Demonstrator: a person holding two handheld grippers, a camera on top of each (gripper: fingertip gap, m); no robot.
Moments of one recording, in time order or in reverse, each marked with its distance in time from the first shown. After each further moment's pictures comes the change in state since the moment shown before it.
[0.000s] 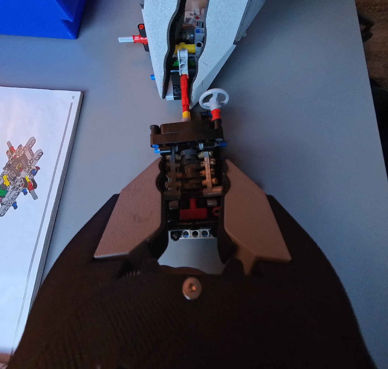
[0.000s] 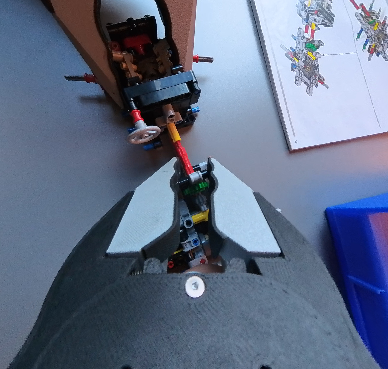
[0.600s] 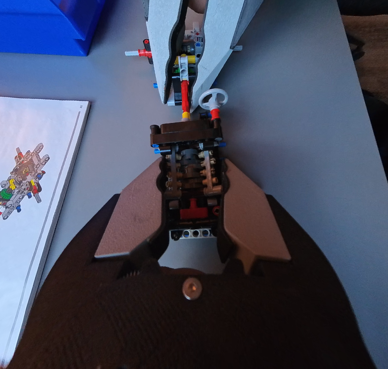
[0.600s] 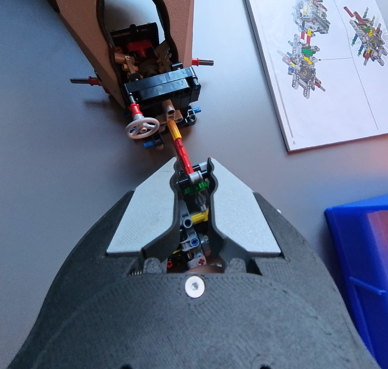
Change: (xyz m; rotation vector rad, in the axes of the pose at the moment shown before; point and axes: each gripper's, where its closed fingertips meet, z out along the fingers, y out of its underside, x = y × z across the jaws) left arm -0.001 -0.005 -0.002 0.081 -0.008 0.009; right arm 0.001 -0.001 -0.003 0.037 -0.012 0.001
